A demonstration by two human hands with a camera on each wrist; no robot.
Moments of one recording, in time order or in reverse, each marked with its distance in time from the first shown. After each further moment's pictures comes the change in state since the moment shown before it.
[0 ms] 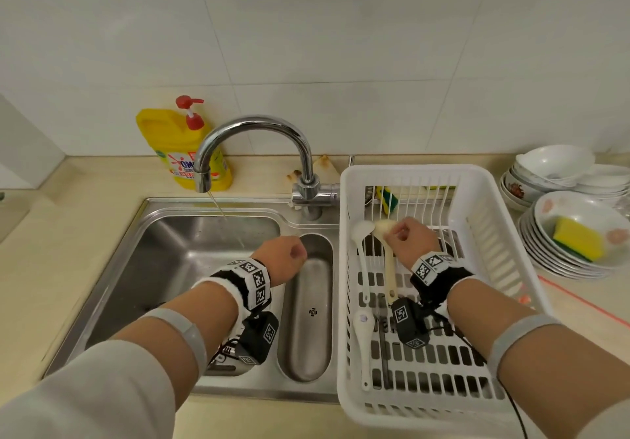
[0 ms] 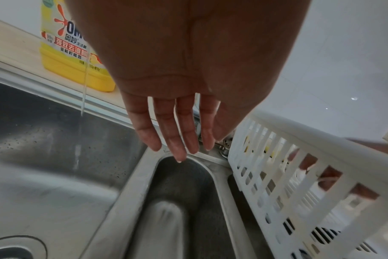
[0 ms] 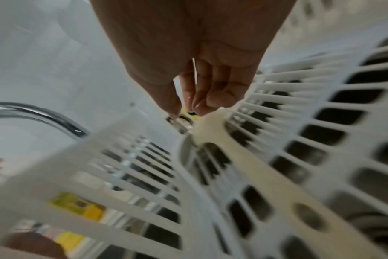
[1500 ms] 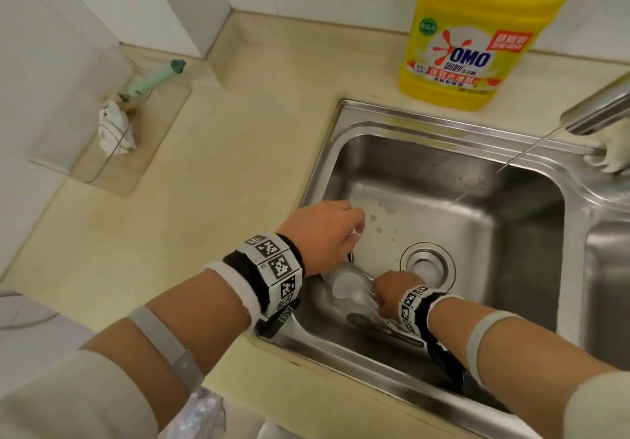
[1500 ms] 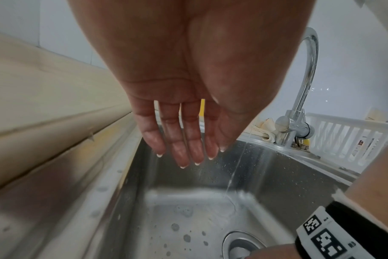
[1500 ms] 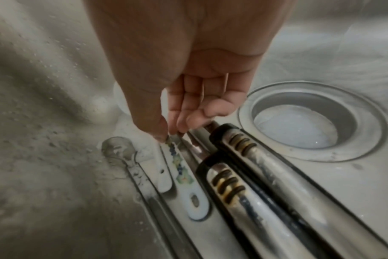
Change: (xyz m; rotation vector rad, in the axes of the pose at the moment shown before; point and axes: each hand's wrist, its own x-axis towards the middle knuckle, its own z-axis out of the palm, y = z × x) left_hand -0.084 -0.340 -0.108 0.183 -0.033 0.103; right_hand -0.081 -0.185 0.461 -1.002 -0.955 -0.553
